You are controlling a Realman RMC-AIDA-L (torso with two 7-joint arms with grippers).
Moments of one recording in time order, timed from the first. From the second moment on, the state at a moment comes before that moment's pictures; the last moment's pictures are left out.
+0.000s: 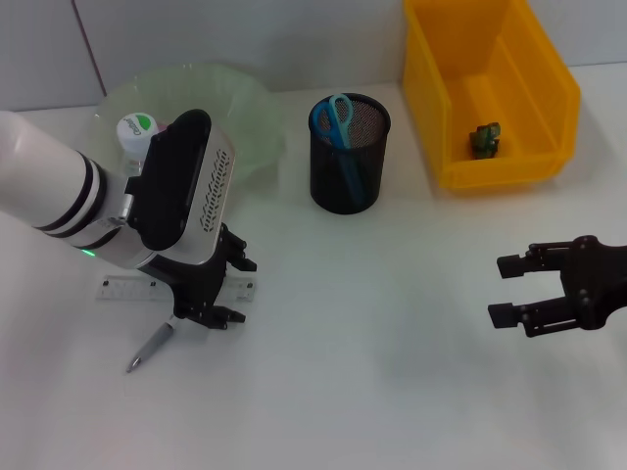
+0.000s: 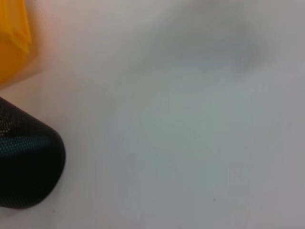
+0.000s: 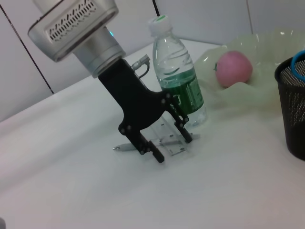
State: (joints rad) left arm -0.82 -2.07 1.40 0.80 2.39 1.24 -1.31; right arm 0.47 2.00 -0.56 -0.82 -2.25 -1.79 1.52
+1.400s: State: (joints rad) left arm -0.85 -2.08 1.42 0.79 2.43 1.20 -1.36; right arm 0.50 2.00 -0.56 -0.81 -2.30 -1.78 1.52
